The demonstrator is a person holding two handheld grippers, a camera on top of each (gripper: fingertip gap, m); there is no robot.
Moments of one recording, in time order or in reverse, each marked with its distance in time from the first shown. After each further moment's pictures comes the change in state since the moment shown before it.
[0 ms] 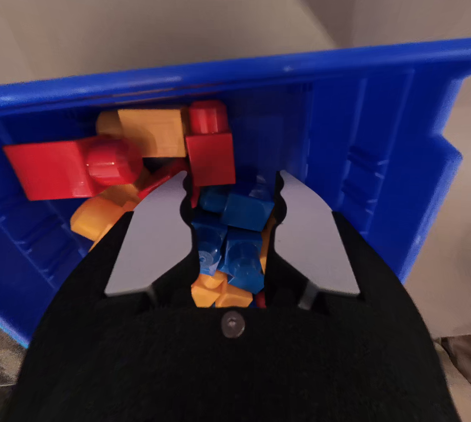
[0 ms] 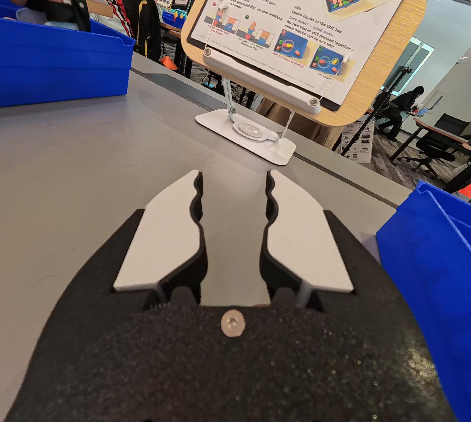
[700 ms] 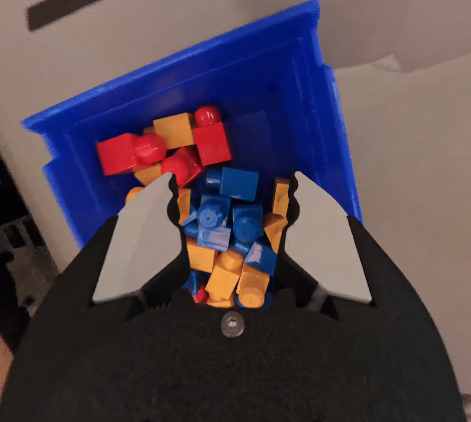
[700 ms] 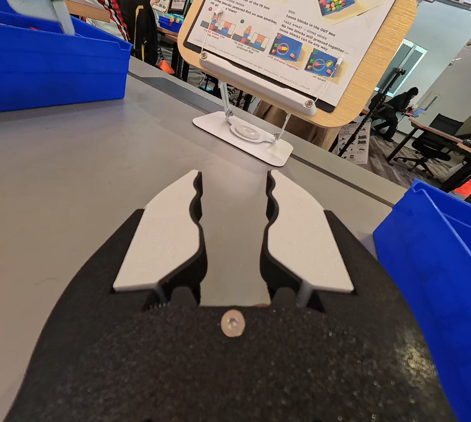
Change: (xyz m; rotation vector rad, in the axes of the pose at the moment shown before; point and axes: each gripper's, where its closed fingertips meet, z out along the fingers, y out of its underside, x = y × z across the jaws) left arm 0.013 0.011 -0.057 0.271 -0.158 0.226; right arm 0.002 -0.002 -0.002 0.012 0.015 0.007
